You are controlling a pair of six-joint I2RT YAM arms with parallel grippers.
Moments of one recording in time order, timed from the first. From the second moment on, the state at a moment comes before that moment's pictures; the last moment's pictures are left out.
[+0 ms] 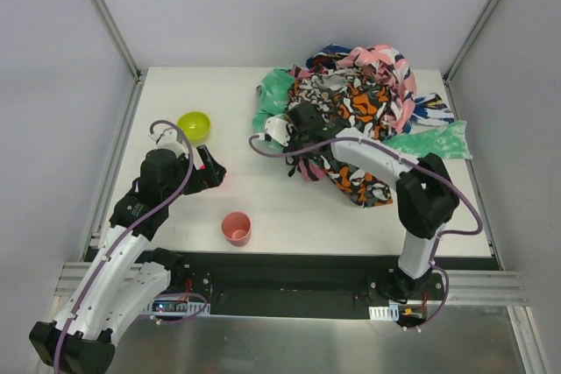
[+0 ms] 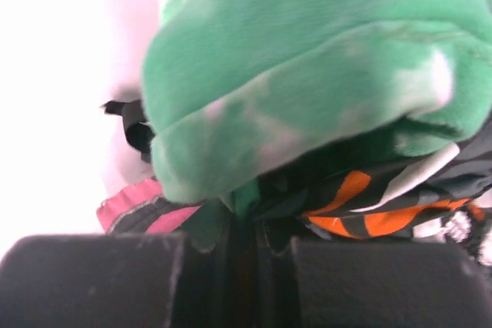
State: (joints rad) left arm -0.31 0.67 0.69 -0.57 0.02 -0.55; right arm 0.71 1.87 1.45 -0.56 0.07 -0.70
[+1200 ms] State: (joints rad) left arm -0.31 0.88 0.82 -0.57 0.06 -0.55; right arm -0.02 1.74 1.72 -0.47 -0.02 0.15
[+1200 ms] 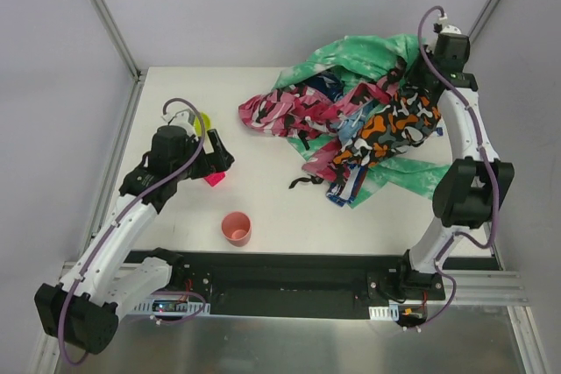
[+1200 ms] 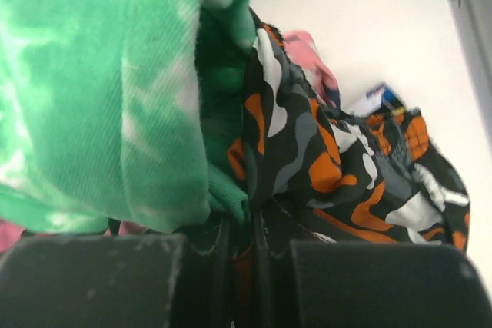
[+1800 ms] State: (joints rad) left arm -0.60 1.54 1.21 -0.34 0.32 -0.49; right arm -0.19 2.09 1.76 -0.50 -0.20 0.34
